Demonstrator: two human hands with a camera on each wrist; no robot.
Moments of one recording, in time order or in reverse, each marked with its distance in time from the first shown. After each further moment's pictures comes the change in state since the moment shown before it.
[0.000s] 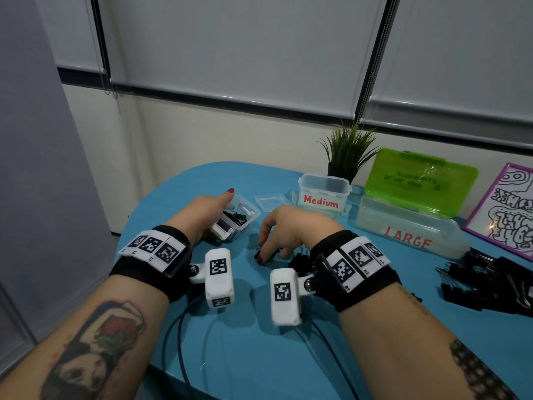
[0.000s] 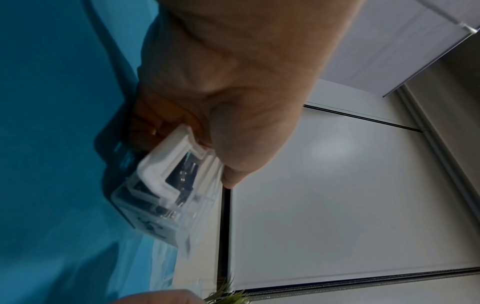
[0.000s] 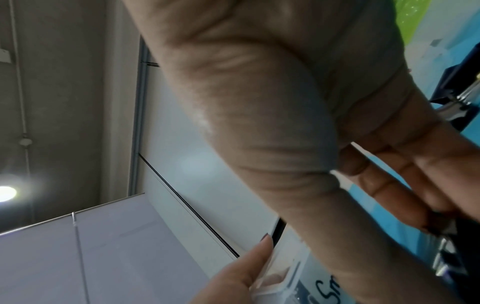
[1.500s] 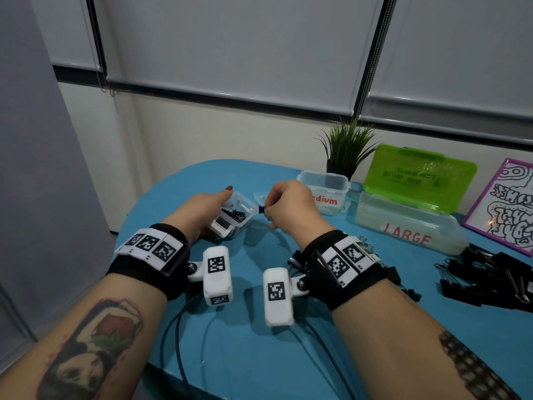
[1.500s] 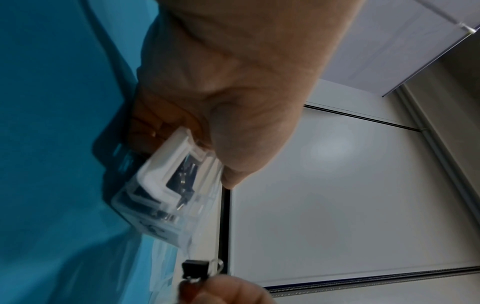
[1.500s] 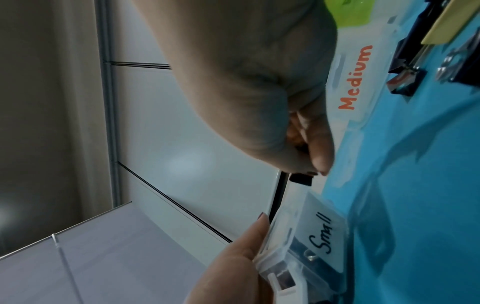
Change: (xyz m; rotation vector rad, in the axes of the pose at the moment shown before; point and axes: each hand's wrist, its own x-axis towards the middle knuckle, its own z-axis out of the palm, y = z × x) left_hand 0.003 -0.001 0.001 -0.023 -0.011 0.007; right_hand 0.034 0.005 0.007 0.376 0.544 -0.091
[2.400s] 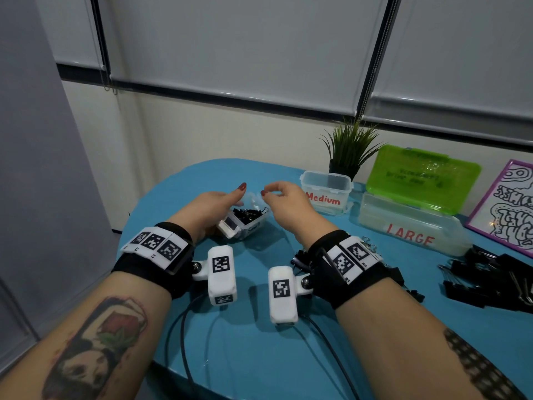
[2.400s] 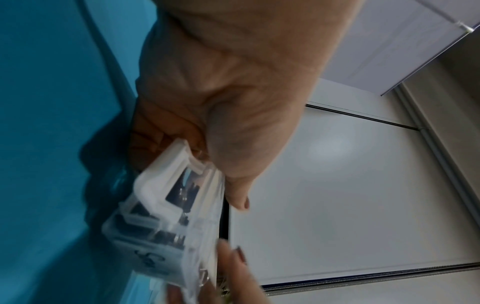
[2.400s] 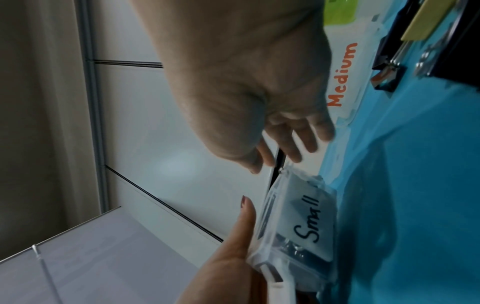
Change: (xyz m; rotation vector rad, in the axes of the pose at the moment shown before) left_hand -0.003 -0.001 0.001 -0.006 -0.111 0.101; right_hand 0.004 0.004 0.010 0.274 -0.056 0.001
